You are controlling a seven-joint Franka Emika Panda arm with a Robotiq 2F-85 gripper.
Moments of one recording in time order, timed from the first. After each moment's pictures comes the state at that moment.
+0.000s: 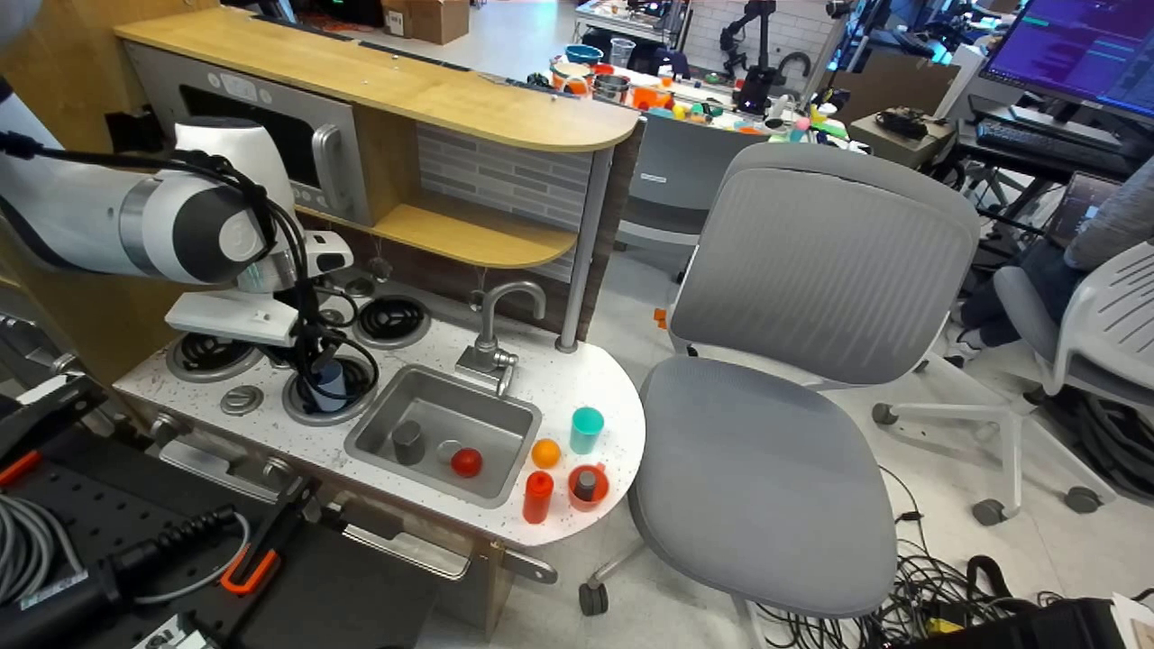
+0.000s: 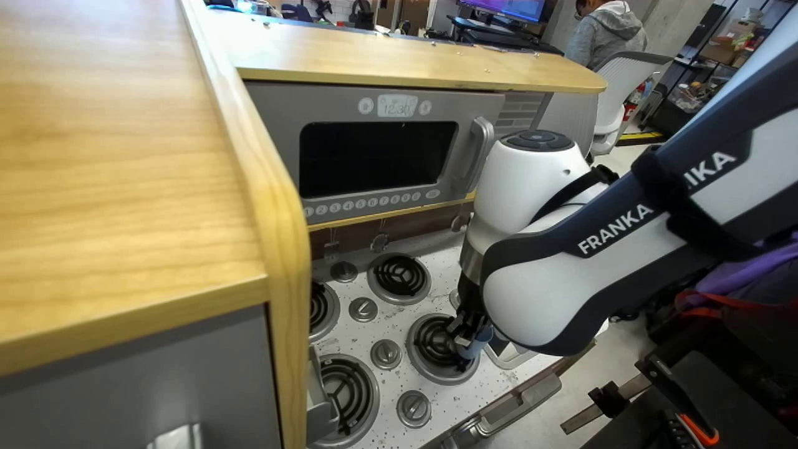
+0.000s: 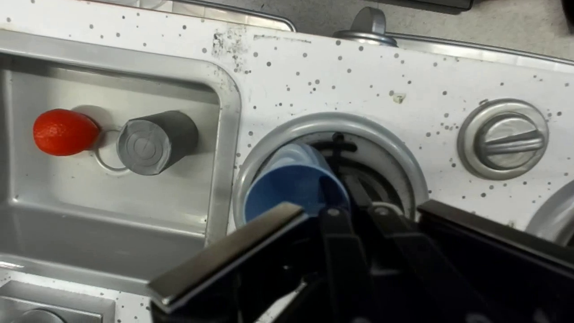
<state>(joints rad) 0.20 0.78 -0.09 -2.07 -0.11 2.75 0.03</state>
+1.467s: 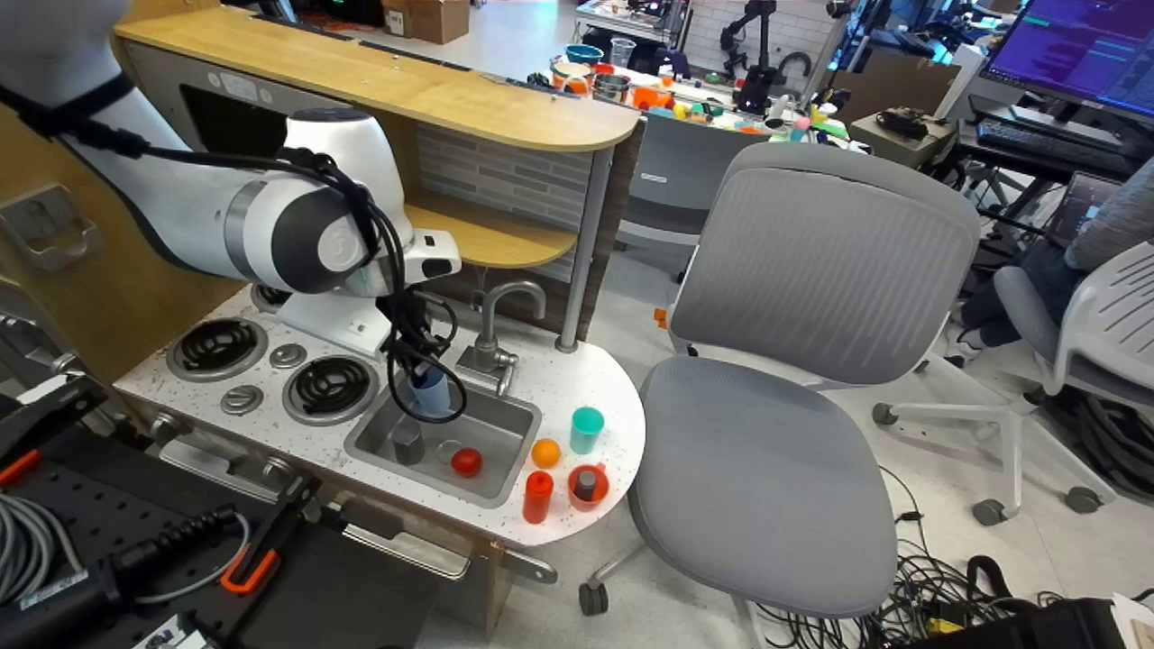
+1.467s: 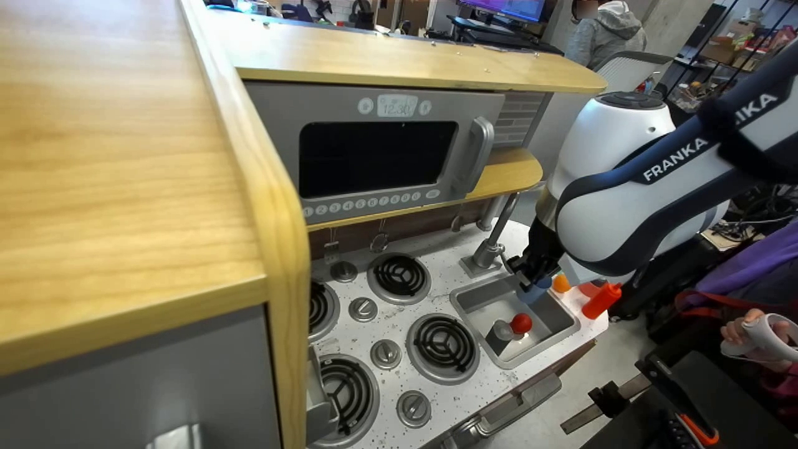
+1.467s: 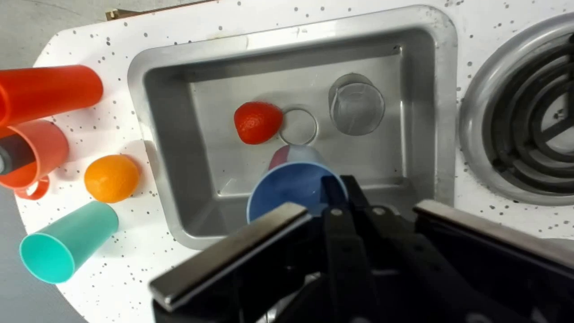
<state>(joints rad) 0.07 0.74 -0.22 -2.06 -0.11 2.80 0.10</state>
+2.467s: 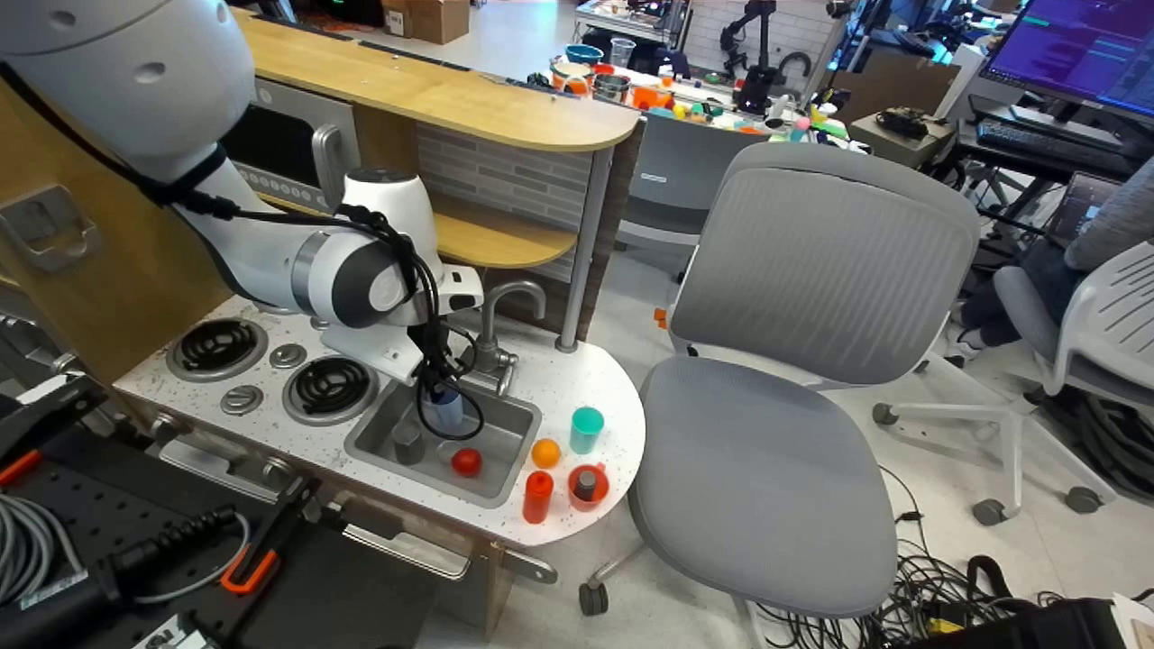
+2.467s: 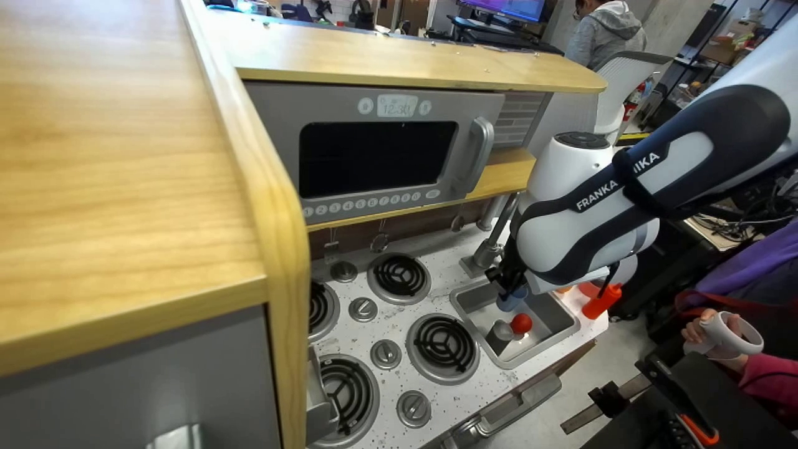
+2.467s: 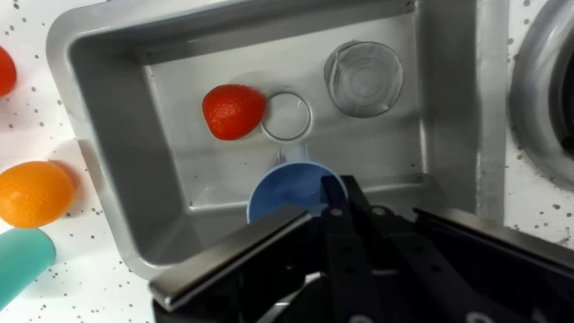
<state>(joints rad) -0.02 0.96 -0.14 -1.83 -0.09 2.78 0.10</state>
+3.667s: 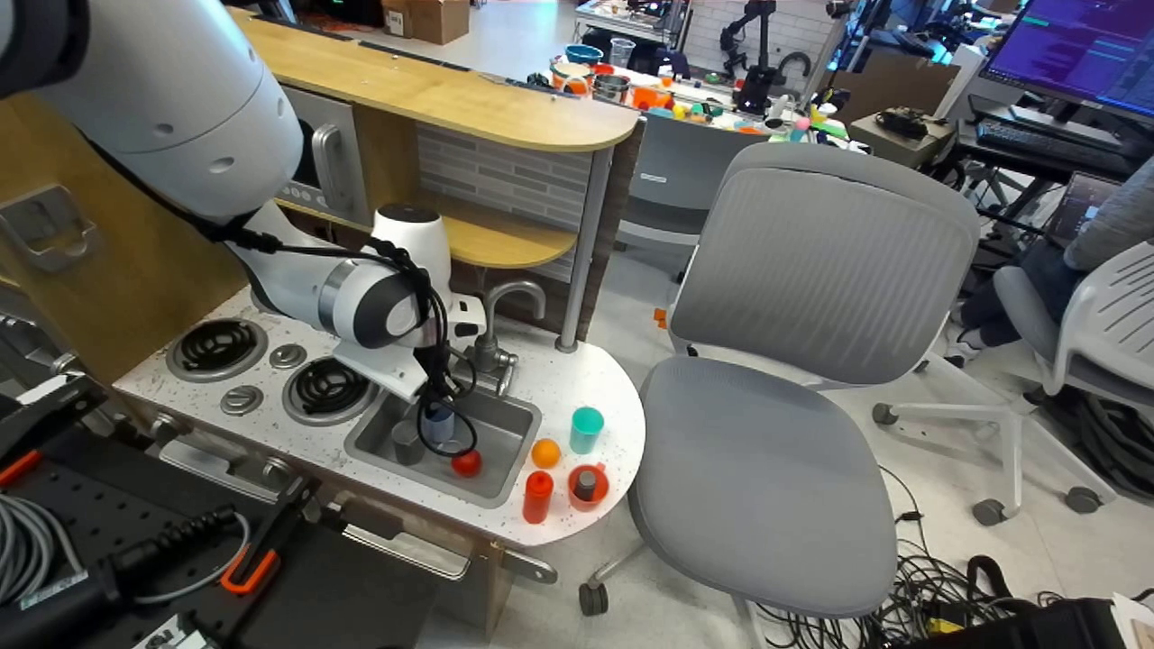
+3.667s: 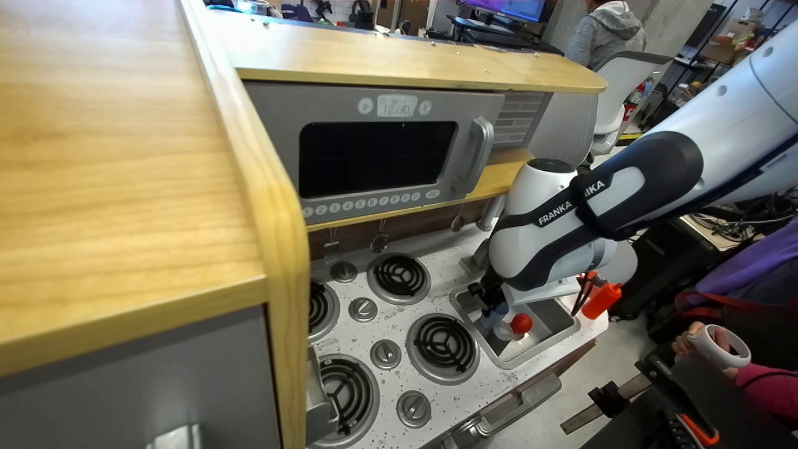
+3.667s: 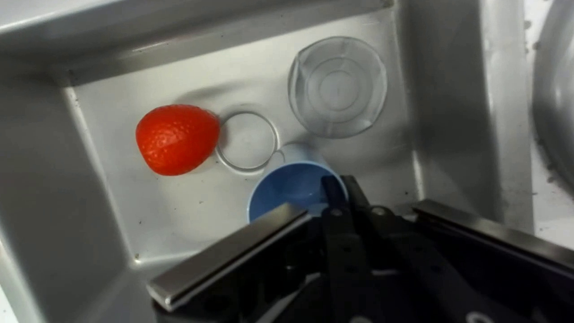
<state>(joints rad) -0.07 1.12 -0.08 -1.64 -0.03 2.69 0.09</state>
